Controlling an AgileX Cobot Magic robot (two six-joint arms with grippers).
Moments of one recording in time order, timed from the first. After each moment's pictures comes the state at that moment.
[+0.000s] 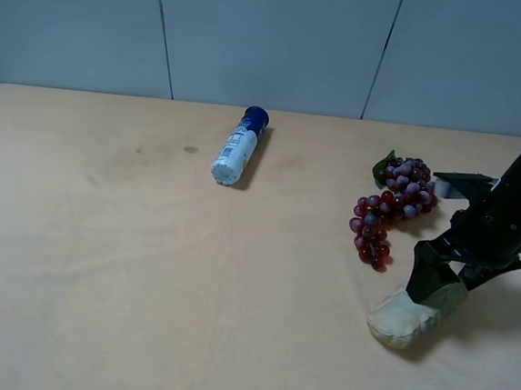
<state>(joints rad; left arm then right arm) 0.07 0.00 -0.49 -0.01 1.06 -0.02 0.10 1.71 -0.82 0.24 0.85 -0.49</state>
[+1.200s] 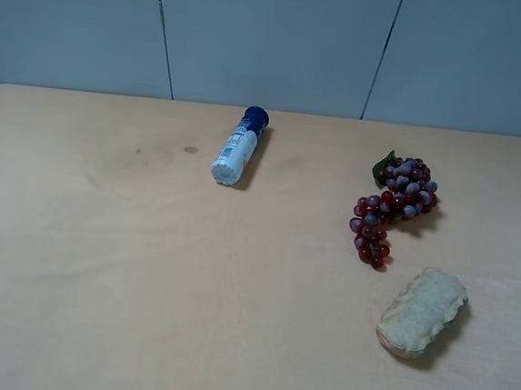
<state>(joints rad) 0.07 0.00 -0.49 -0.01 1.06 -0.02 0.10 0.89 -0.96 0.12 1.17 -0.16</state>
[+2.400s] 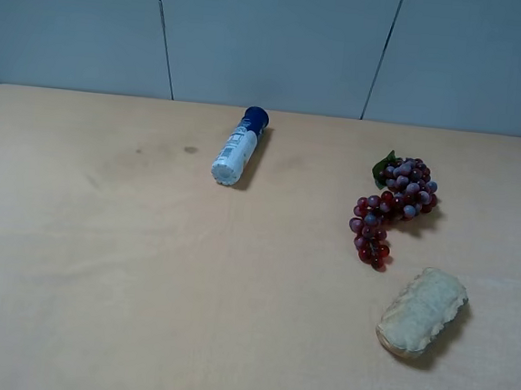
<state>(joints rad) 0.07 0.00 -0.49 -0.01 1.07 -0.02 0.10 0.02 -0.55 0.05 1.05 -0.03</state>
